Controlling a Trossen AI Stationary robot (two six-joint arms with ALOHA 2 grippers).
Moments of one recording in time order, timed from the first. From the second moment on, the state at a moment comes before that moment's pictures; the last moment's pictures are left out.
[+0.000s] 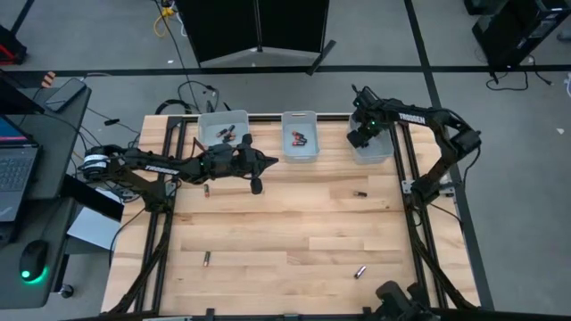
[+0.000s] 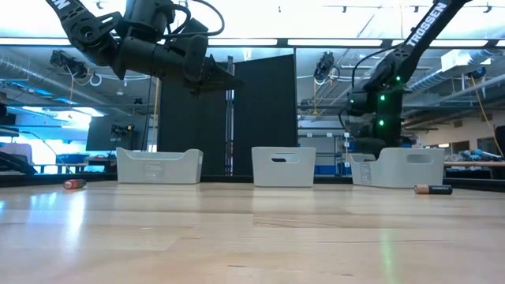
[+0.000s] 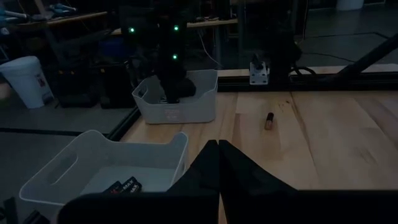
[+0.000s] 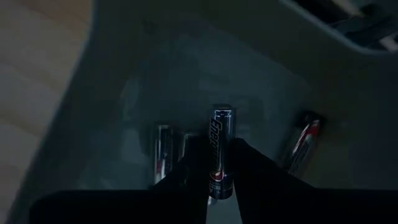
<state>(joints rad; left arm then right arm) 0.21 1.38 0.57 0.68 -0.04 0.10 -0.99 1.65 0.95 -0.64 0.14 0.00</state>
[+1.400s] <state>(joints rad) 0.21 1.38 0.57 0.61 -0.04 0.10 -0.51 1.32 1.11 -1.11 -0.18 -0.05</state>
